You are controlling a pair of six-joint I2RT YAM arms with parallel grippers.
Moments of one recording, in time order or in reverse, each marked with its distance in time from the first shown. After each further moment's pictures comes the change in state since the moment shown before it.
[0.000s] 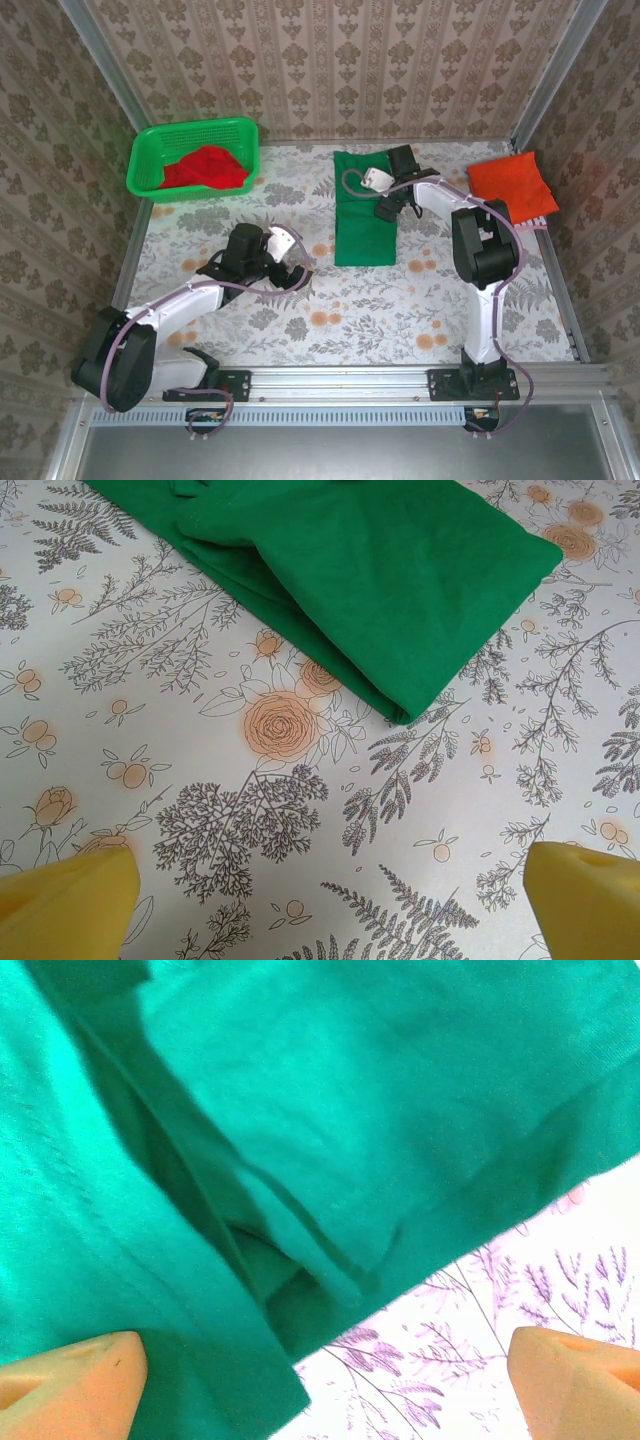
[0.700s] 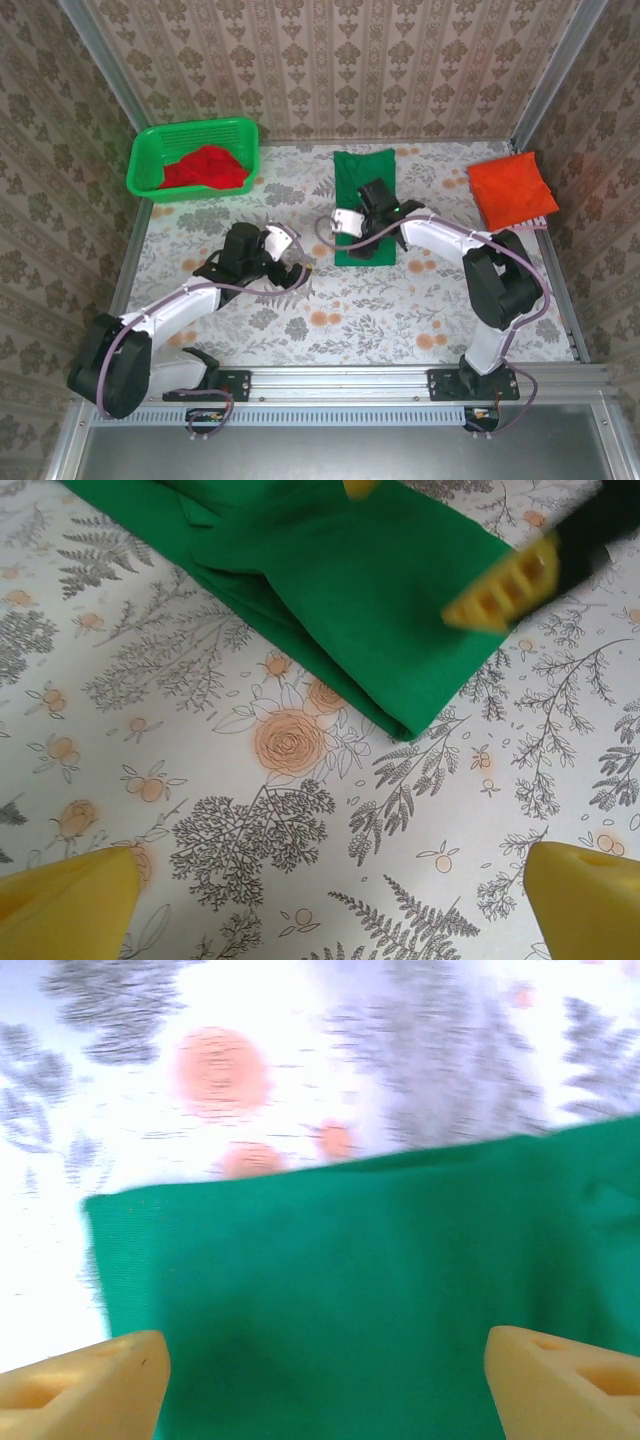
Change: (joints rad) left arm 0.007 -0.043 0.000 0.000 -0.003 0.003; right arm 0.274 -0.319 -0.349 -0.004 -0.182 -0.033
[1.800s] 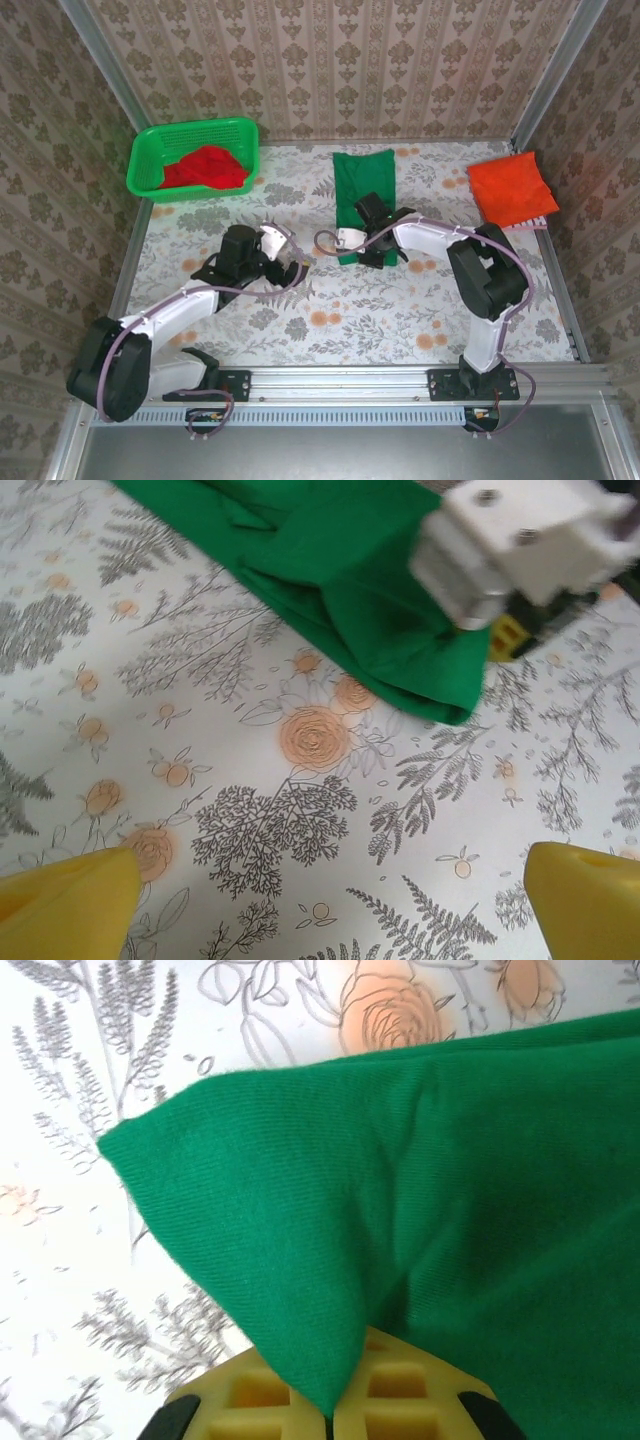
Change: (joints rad) left arm 0.024 0.003 -0.032 0.048 -0.039 -0.092; right arm 0.004 0.067 -0.040 -0.089 0.041 0.023
